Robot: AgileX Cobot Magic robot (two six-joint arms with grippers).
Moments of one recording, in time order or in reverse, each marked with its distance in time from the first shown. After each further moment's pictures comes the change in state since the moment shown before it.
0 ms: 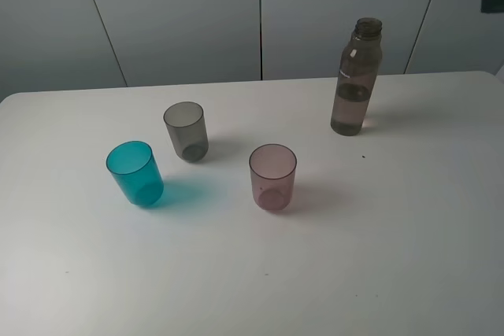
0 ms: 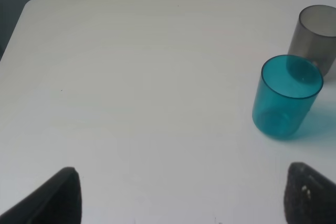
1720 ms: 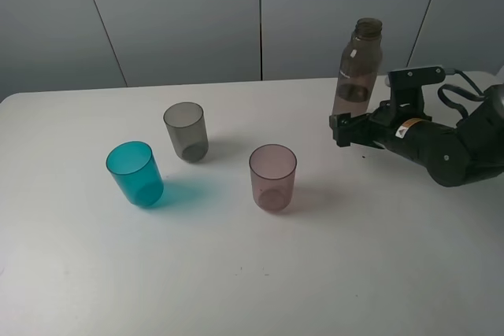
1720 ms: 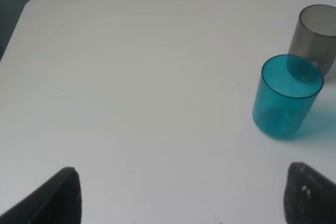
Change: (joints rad) left arm 0.000 0.000 0.000 0.000 0.000 0.002; right arm 0.169 1.100 0.232 -0.152 -1.466 0.215
